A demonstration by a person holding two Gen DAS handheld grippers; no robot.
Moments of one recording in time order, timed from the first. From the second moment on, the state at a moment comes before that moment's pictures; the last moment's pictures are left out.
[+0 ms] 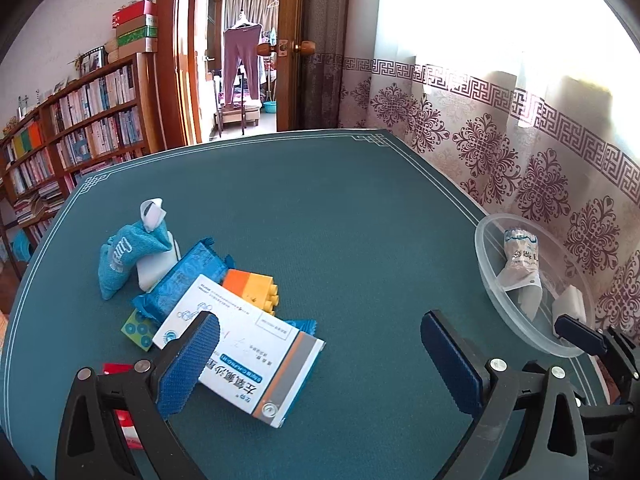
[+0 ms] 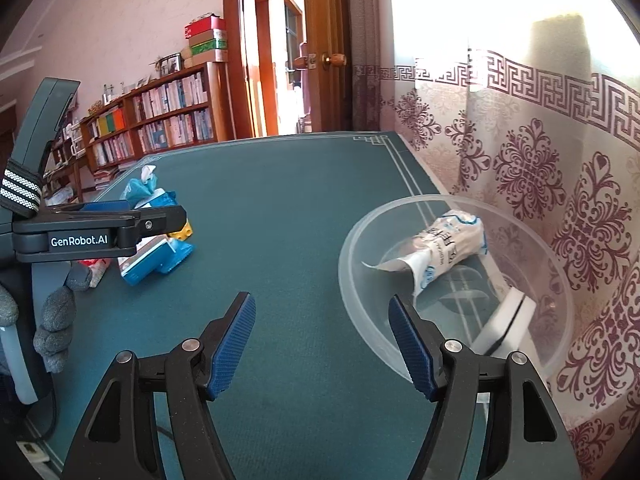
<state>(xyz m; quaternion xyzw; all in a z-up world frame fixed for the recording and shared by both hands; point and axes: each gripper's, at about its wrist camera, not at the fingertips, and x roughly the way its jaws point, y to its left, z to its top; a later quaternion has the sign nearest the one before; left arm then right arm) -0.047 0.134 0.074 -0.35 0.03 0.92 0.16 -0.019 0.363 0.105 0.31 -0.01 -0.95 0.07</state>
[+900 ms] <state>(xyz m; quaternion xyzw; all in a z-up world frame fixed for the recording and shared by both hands) -0.049 0.004 0.028 -0.40 0.00 0.91 0.03 -0.082 0.245 0.102 0.33 0.03 -0.92 0.20</state>
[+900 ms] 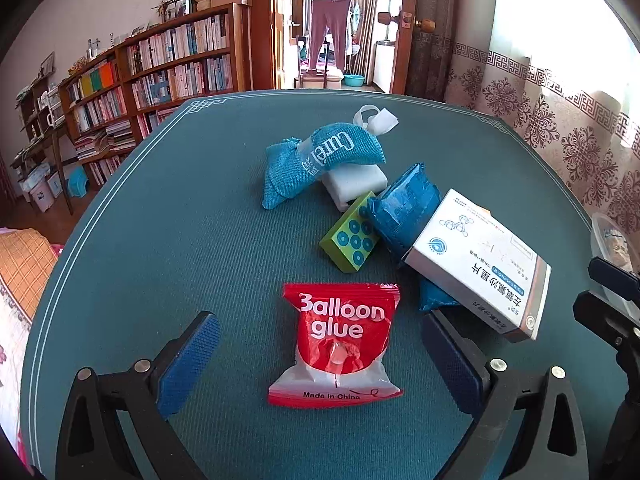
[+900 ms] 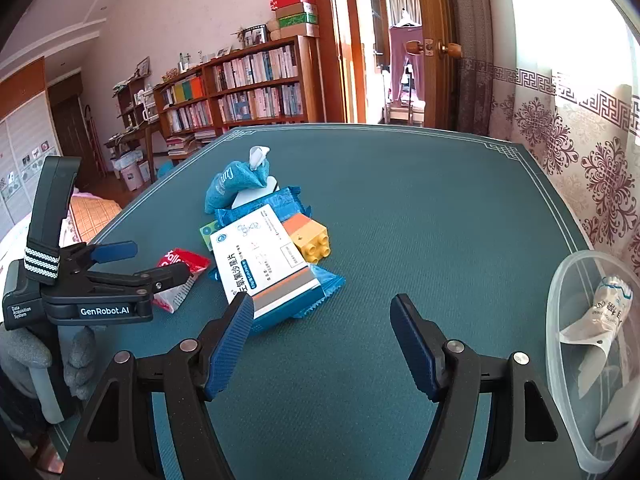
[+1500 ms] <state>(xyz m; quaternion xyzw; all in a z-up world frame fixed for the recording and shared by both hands) -0.050 0.001 0.019 -0.43 0.00 0.90 0.05 -0.113 0.200 0.096 0.34 0.06 -0.90 0.26</state>
